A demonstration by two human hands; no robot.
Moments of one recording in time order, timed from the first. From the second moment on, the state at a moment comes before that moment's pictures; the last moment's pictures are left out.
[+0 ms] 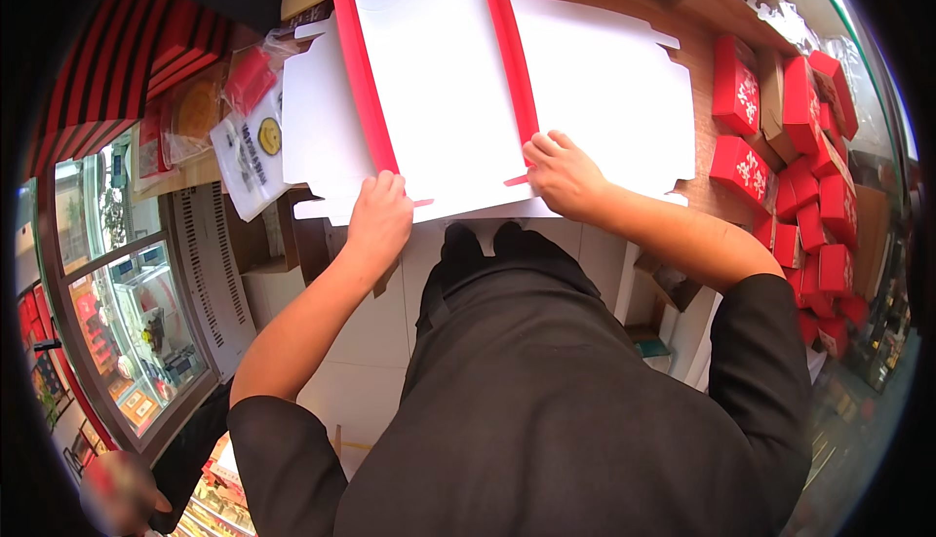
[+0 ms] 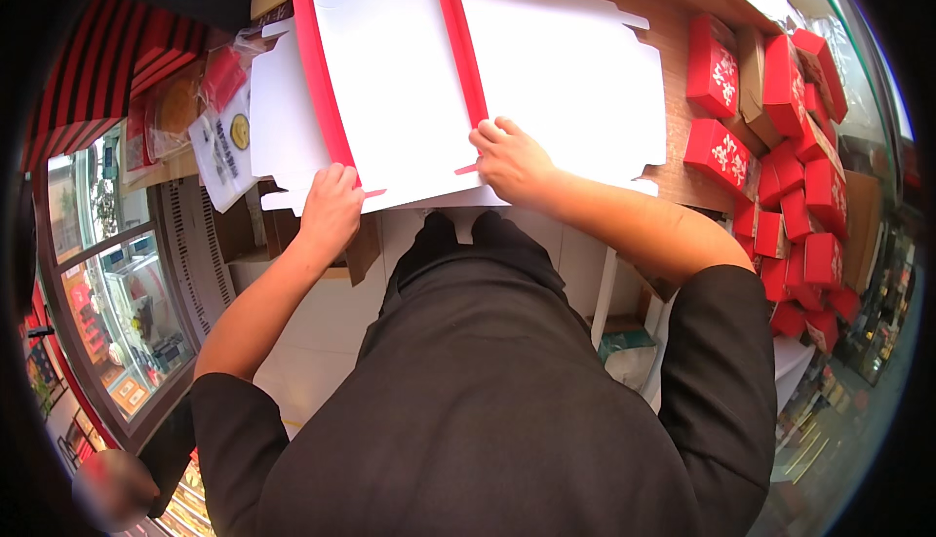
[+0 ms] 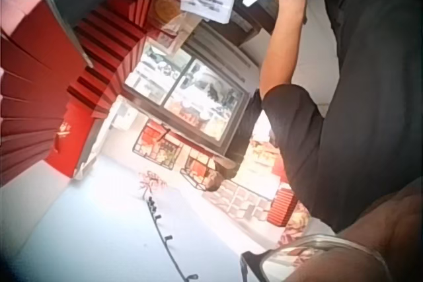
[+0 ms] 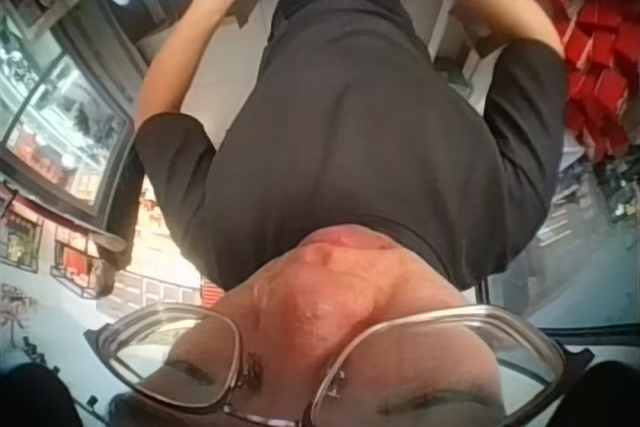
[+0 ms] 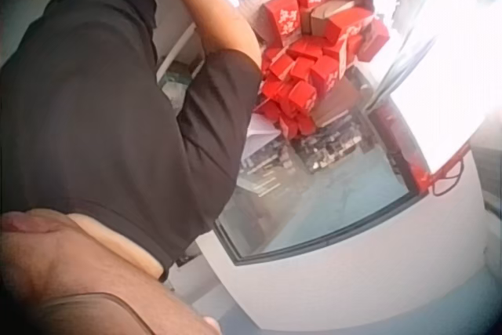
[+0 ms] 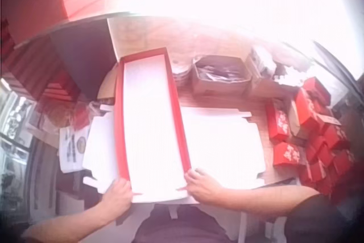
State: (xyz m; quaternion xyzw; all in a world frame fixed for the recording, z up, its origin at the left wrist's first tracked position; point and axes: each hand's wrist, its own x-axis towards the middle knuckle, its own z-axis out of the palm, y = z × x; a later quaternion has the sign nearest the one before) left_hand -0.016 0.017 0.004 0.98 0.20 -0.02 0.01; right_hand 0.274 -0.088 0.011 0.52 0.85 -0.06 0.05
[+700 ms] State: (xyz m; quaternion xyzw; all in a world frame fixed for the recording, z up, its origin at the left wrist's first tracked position) left_hand -0.004 0.021 0.000 0.97 0.19 -0.03 0.13; right_hand 0.266 -0.067 0.015 0.50 0.84 -0.16 0.12
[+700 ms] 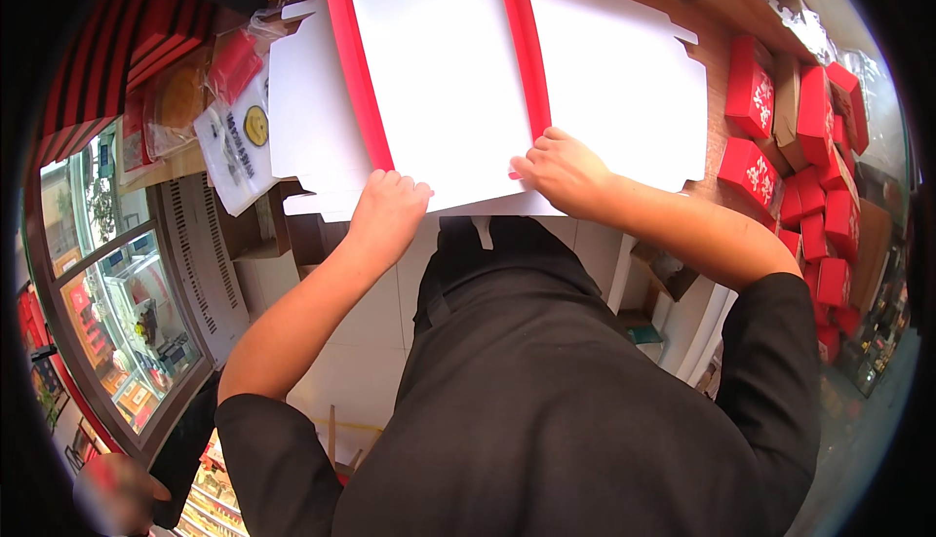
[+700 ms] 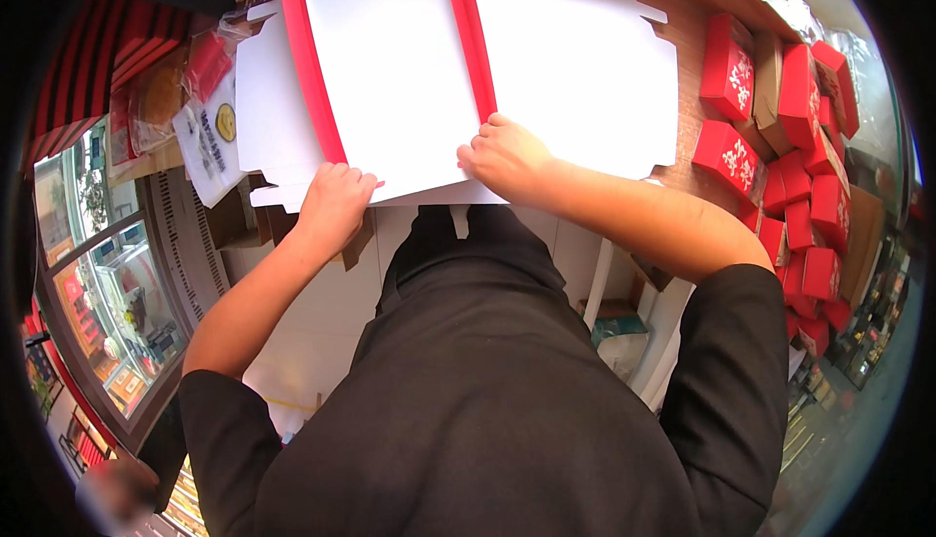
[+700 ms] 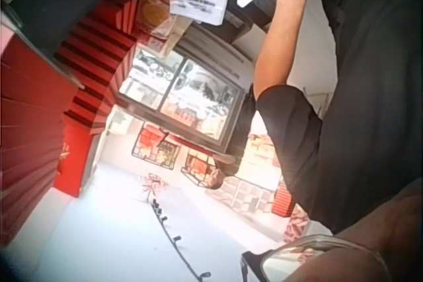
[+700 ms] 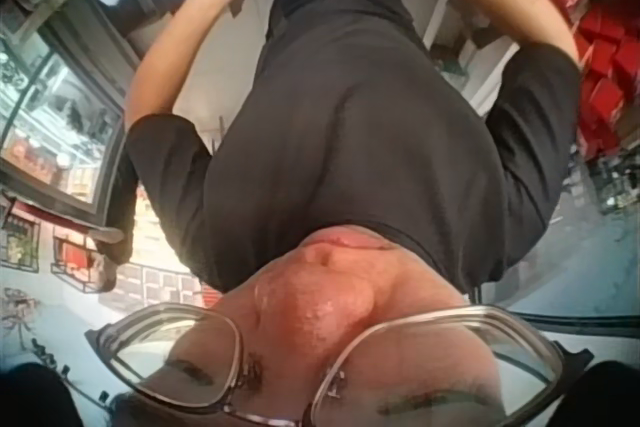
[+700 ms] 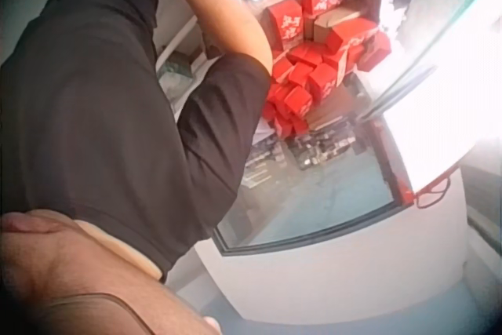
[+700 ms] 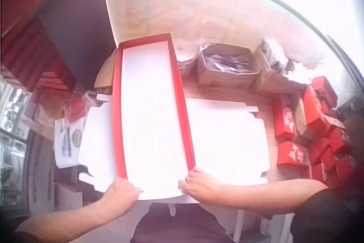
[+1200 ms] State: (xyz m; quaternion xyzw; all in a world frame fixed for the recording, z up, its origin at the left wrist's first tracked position) left_hand 0.005 0.019 0.006 0.98 0.17 -0.07 0.11; right_hand 0.267 -0.063 0.016 0.47 0.84 -0.21 0.18
